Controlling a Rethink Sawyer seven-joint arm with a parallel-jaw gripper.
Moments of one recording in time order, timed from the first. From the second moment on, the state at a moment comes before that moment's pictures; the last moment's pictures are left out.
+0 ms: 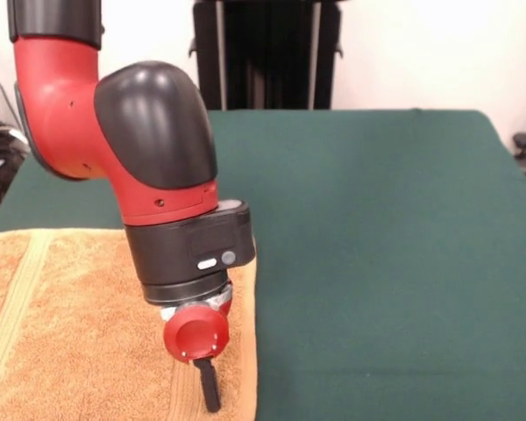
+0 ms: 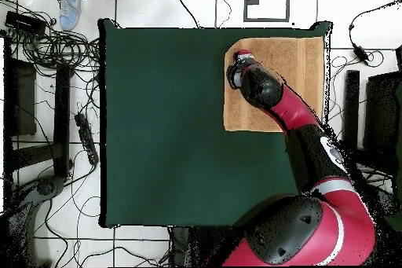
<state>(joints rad) -0.53 -0.19 0.36 1.25 0.11 0.20 2.52</state>
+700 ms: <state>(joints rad) -0.66 -0.23 0.48 1.38 0.08 0.20 2.52</state>
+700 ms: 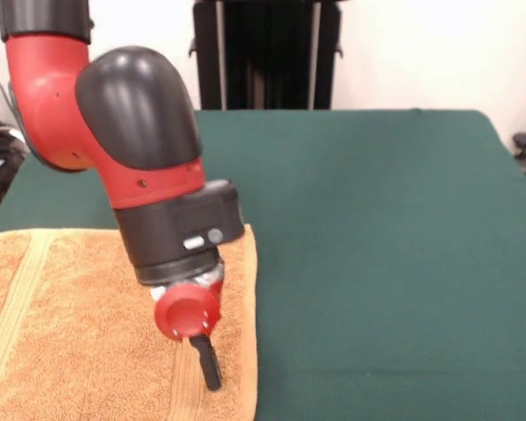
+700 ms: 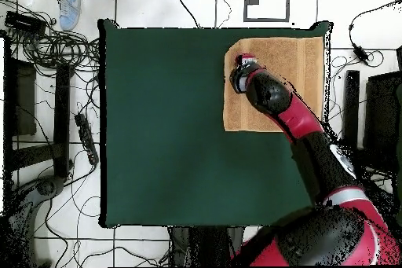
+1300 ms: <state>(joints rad) -0.85 -0.37 0.61 1.59 0.04 0.25 2.52</state>
